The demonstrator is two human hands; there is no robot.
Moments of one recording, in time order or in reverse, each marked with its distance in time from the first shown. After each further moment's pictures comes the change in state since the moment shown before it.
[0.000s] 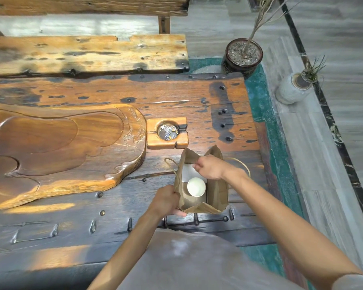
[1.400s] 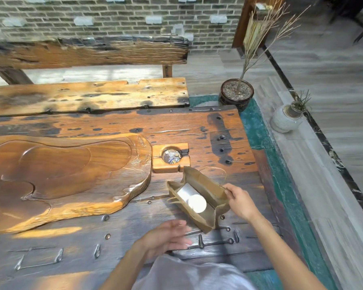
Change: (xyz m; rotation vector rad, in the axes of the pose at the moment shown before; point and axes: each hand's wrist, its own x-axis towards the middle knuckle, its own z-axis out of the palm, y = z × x) left_hand -0.002 -0.083 -0.004 -0.445 -0.359 0.039; right_hand -0.069 0.063 0.057 0.424 0.516 0.022
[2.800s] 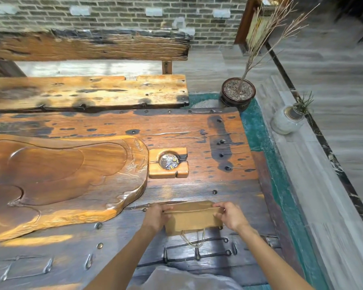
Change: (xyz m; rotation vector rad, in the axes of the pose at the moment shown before) left_hand 0.077 0.051 -0.037 0.804 0.507 0.201; right_hand 0.059 0.051 0.043 -0.136 -0.197 0.175
